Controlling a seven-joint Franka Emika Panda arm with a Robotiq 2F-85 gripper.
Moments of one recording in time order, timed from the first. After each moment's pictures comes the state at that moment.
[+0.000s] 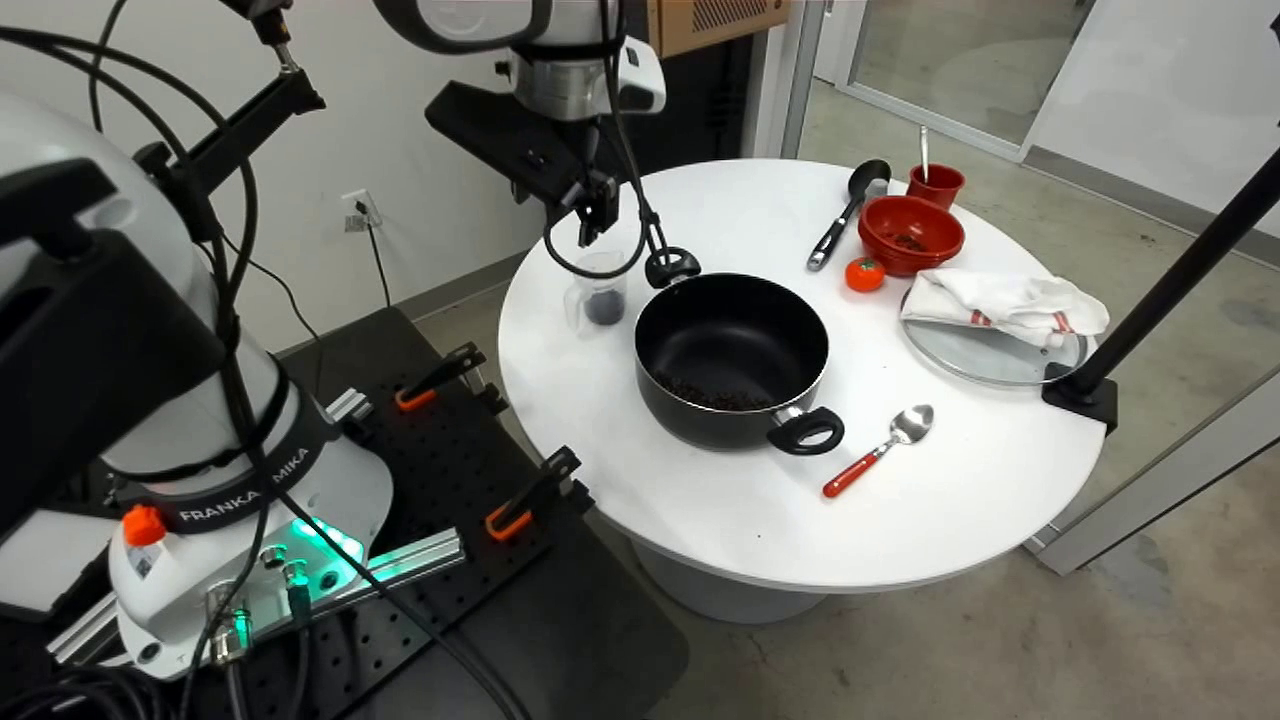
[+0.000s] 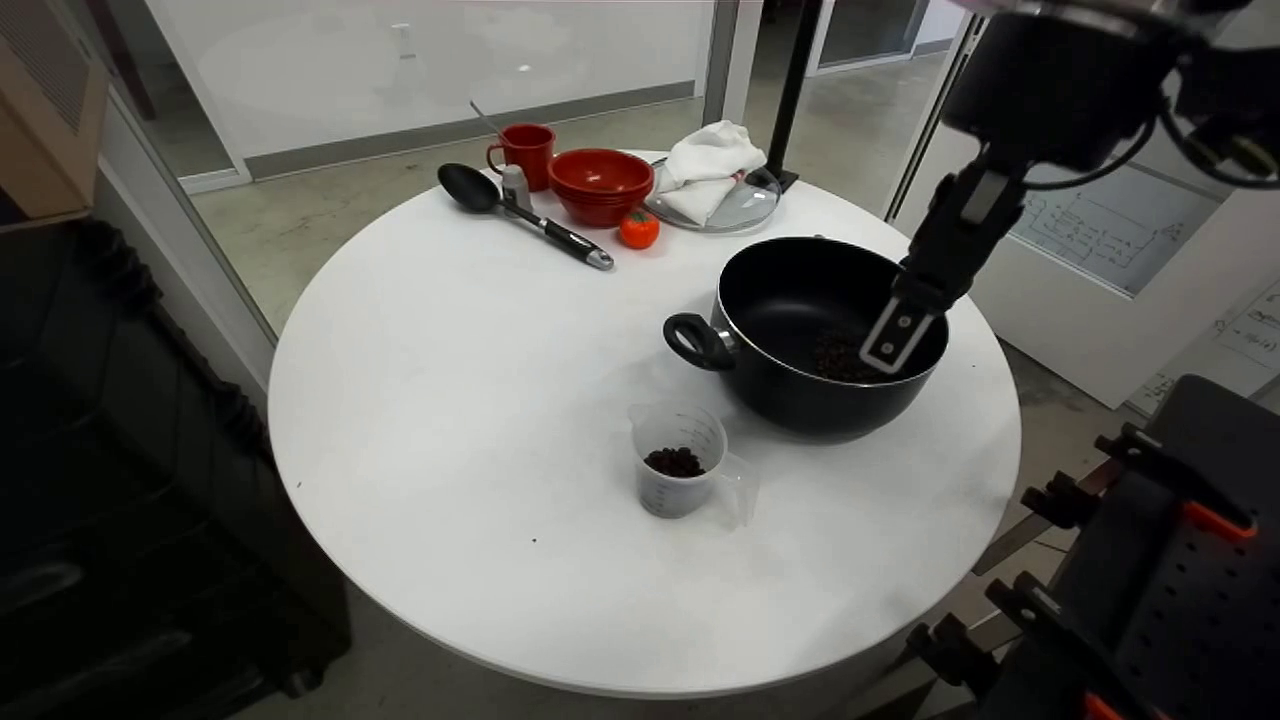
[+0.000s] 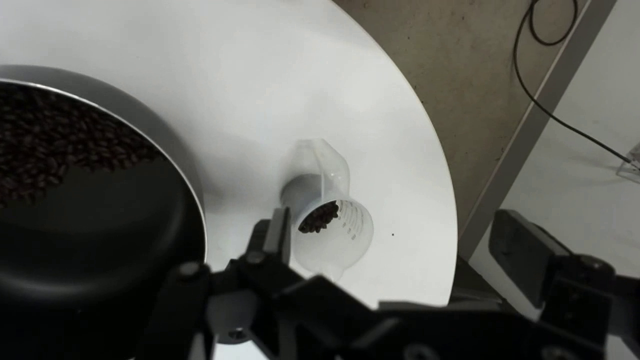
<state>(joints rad) 0.27 -0.23 -0.18 -2.83 0.49 2.57 -0.59</state>
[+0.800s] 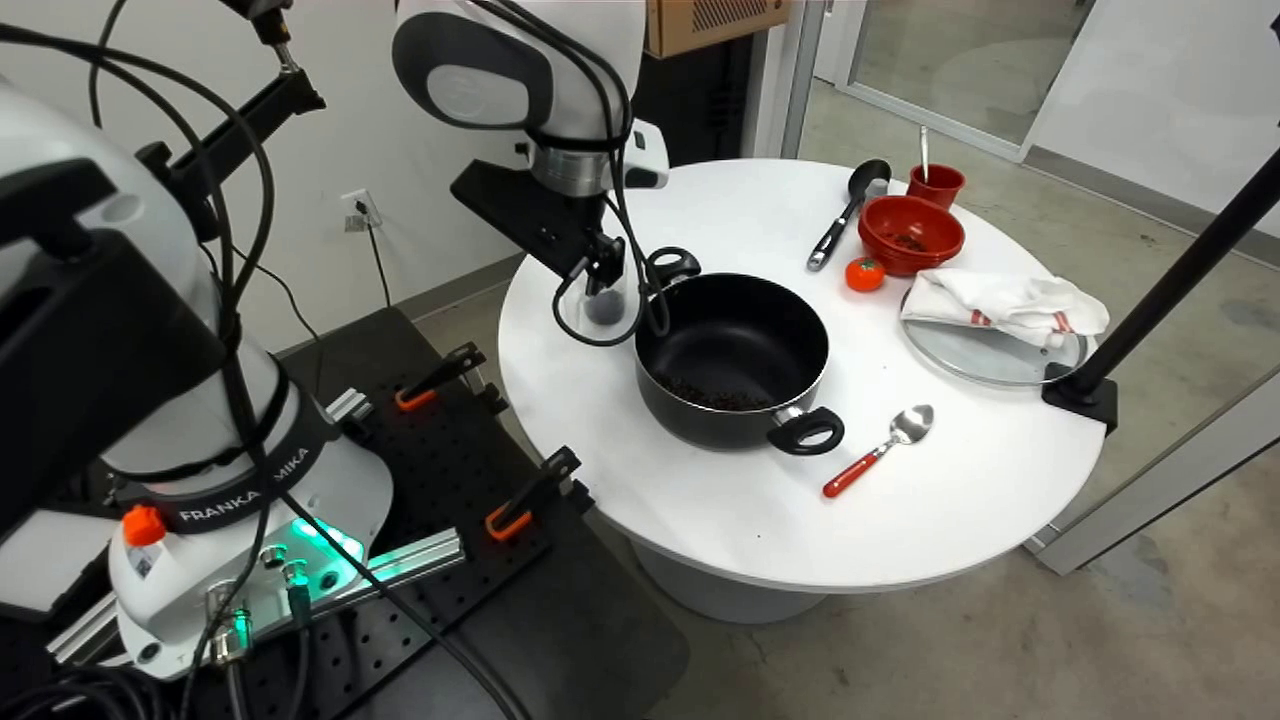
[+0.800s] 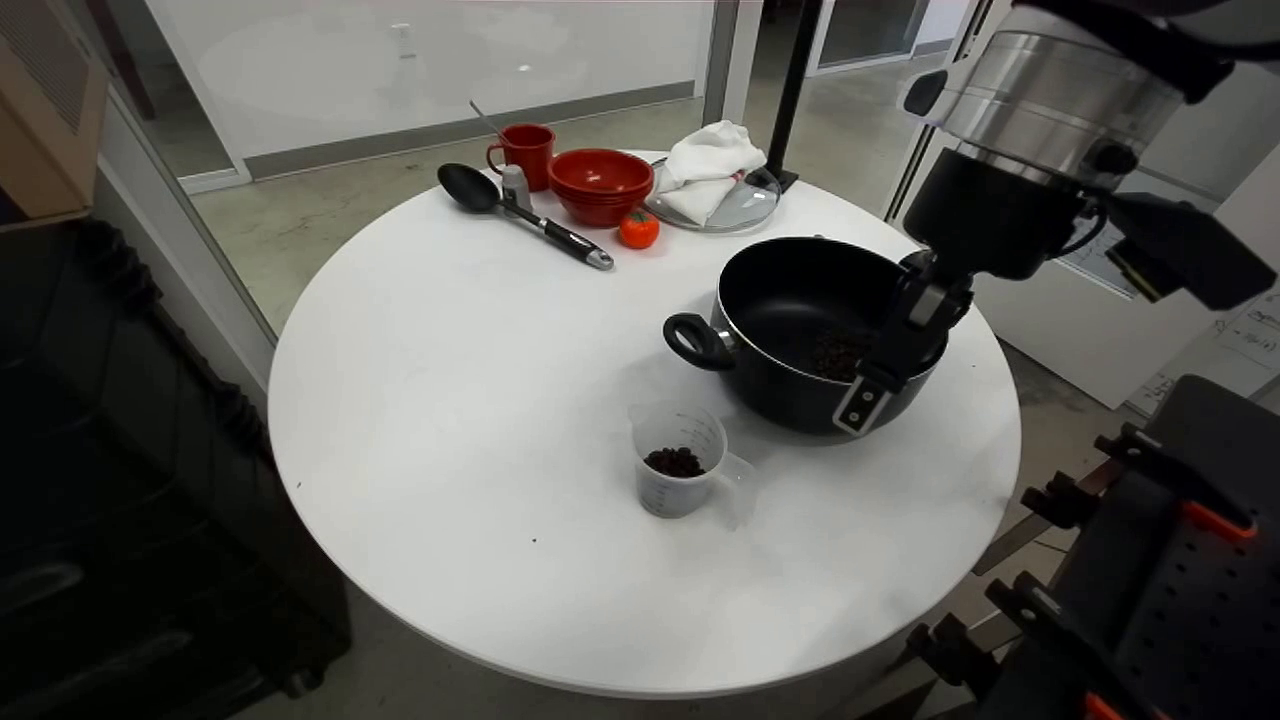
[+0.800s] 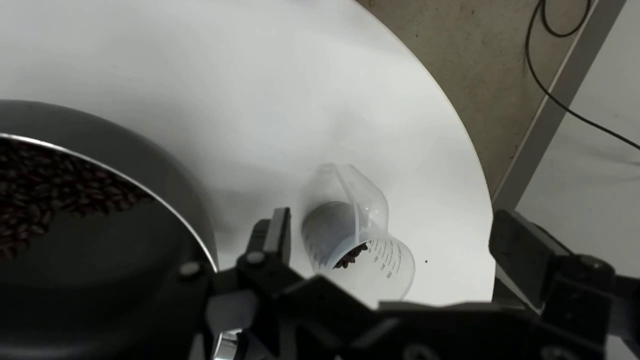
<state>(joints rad) 0.29 -0.01 -0.16 -2.80 0.79 2.70 -0.83</state>
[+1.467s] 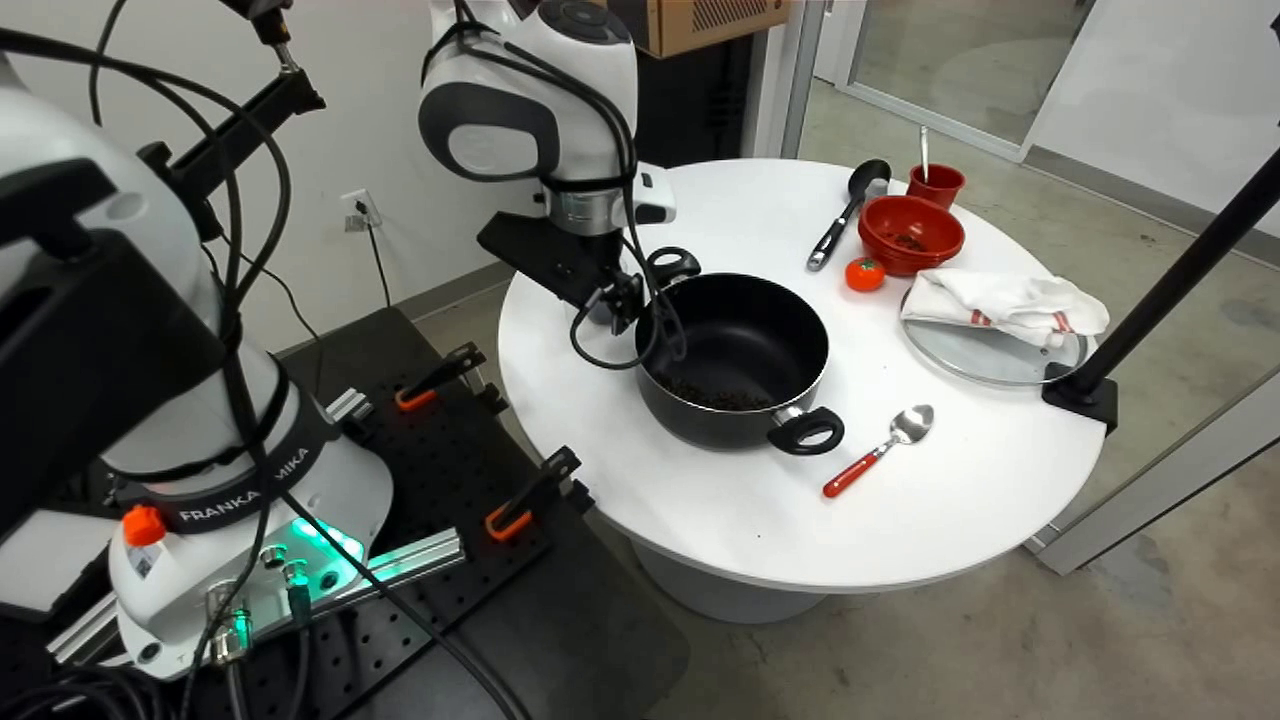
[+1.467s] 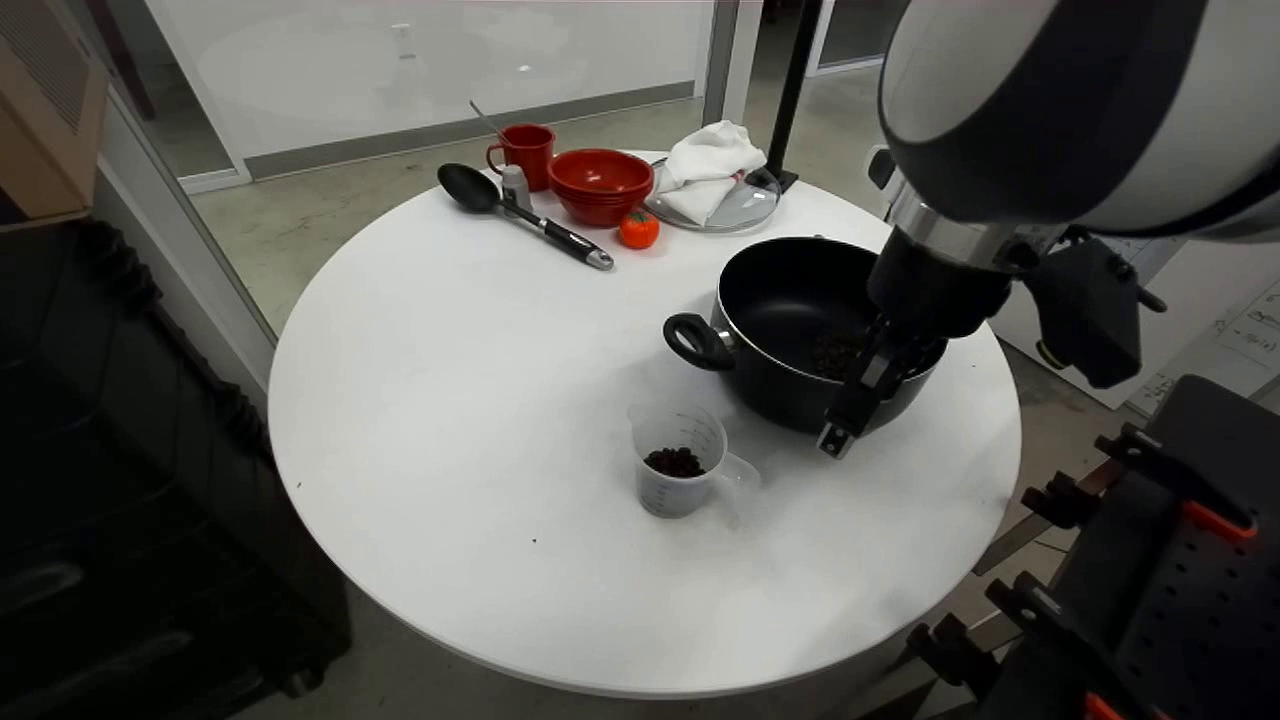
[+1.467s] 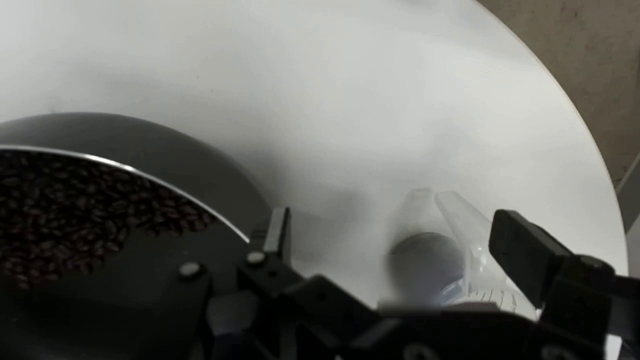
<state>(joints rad) 0.30 0.22 -0.12 -2.74 0.81 2.92 -0.80</state>
